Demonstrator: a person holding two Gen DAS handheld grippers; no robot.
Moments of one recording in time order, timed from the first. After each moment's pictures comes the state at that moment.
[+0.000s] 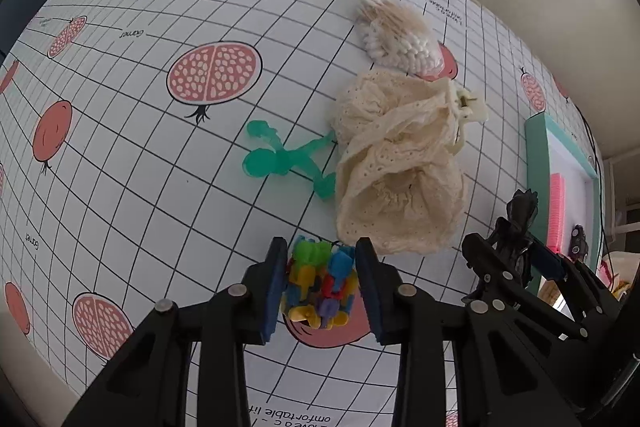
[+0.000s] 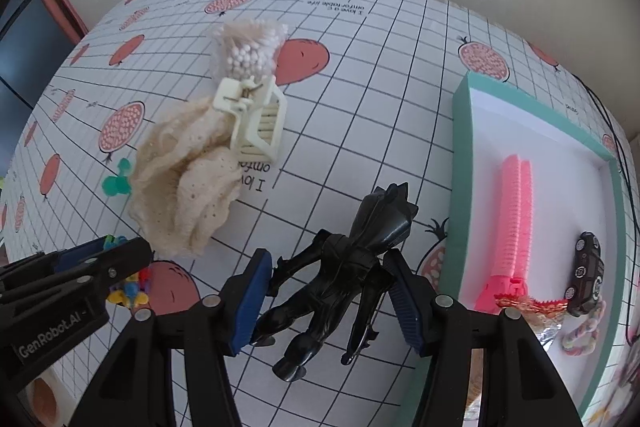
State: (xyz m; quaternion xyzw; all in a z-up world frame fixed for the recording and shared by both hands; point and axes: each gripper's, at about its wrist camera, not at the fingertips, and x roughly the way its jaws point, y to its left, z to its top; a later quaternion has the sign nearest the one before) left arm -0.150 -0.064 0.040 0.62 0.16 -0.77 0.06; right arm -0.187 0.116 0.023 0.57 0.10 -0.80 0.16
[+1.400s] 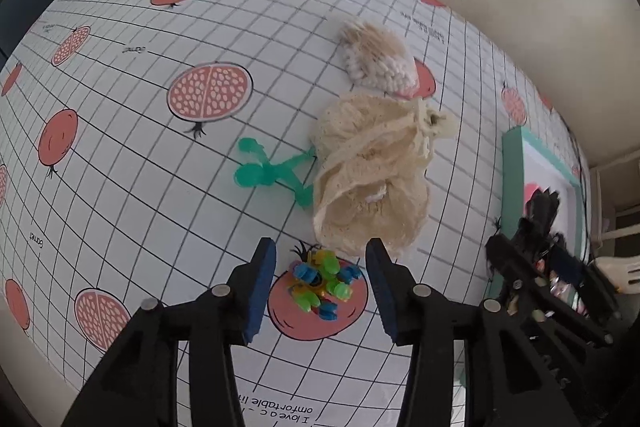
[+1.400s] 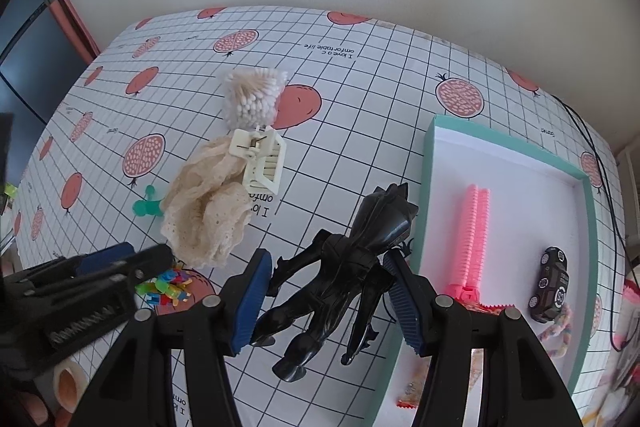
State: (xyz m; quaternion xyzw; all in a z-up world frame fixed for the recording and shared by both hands) left arm -0.154 -0.047 0.048 0.61 0.16 -0.78 0.05; right arm -0.177 0.127 0.071 0.55 0.09 -0.82 0.17
